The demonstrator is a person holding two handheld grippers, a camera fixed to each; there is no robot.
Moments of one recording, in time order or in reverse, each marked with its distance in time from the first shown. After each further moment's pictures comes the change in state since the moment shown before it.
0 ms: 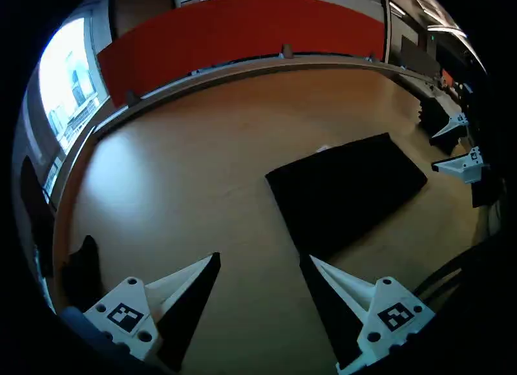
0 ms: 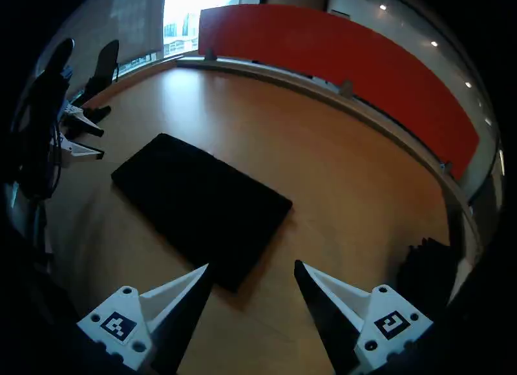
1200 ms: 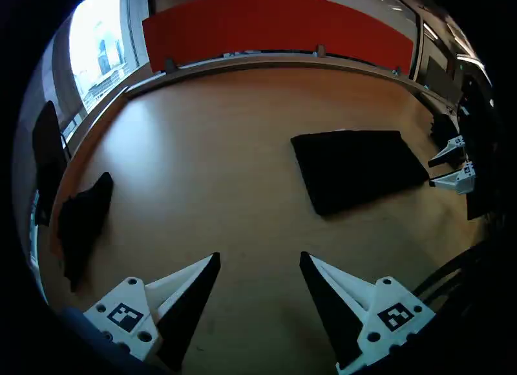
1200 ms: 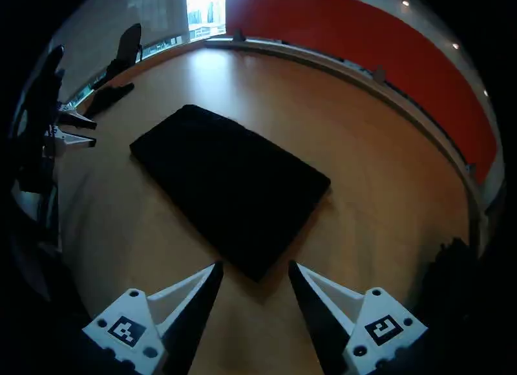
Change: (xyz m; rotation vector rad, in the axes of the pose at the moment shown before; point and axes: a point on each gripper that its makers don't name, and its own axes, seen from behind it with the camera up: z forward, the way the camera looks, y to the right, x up) left arm -0.072 -0.010 -0.044 0.073 -0.032 -0.177; right arm -0.032 -0.022 0.019 0.147 -0.086 -0.056
